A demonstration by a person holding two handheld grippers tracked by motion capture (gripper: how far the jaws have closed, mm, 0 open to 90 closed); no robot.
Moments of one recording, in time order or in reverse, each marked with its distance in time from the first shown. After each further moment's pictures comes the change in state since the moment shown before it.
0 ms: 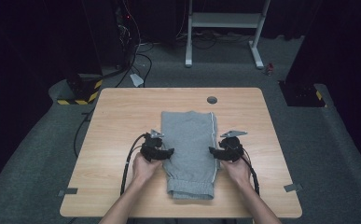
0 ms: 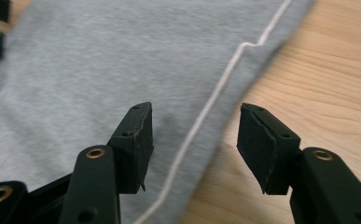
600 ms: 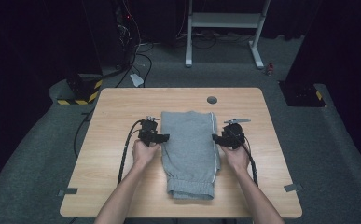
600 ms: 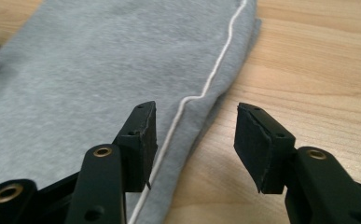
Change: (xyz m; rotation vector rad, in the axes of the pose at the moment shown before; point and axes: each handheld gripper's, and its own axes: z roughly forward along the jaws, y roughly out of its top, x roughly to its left) left arm 0.036 0.036 0.031 0.102 0.064 -0.107; right arm -0.024 0.032 0.012 -0.007 -0.043 0.140
